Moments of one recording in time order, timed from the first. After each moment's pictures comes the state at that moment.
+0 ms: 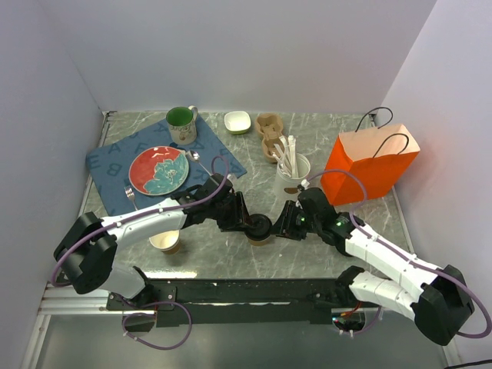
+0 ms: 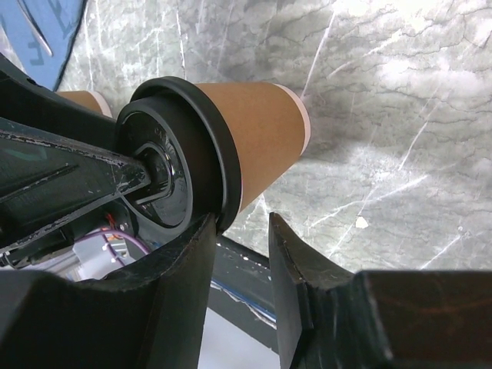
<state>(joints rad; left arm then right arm) -0.82 1.43 0.88 -0.29 0.23 -0.98 0.65 0.98 0.58 -0.42 -0.20 0.92</state>
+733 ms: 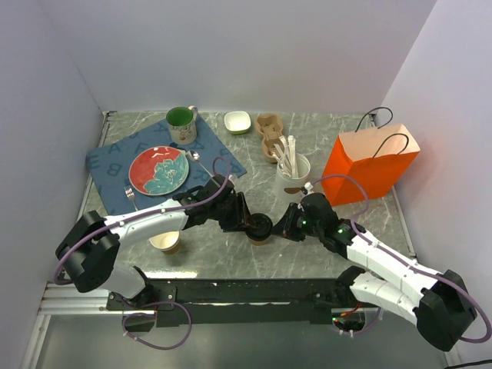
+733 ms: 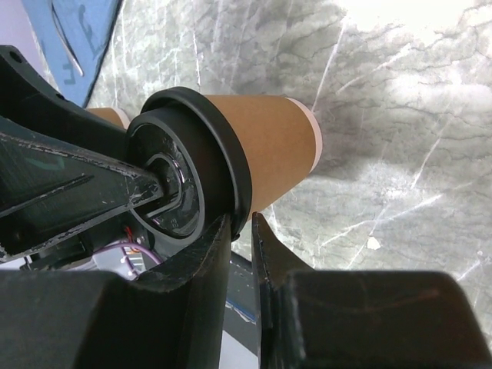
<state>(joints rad) -0.83 1.45 0.87 -0.25 0.23 -1.00 0.64 0.95 0.48 -0.28 -0.19 0.97</state>
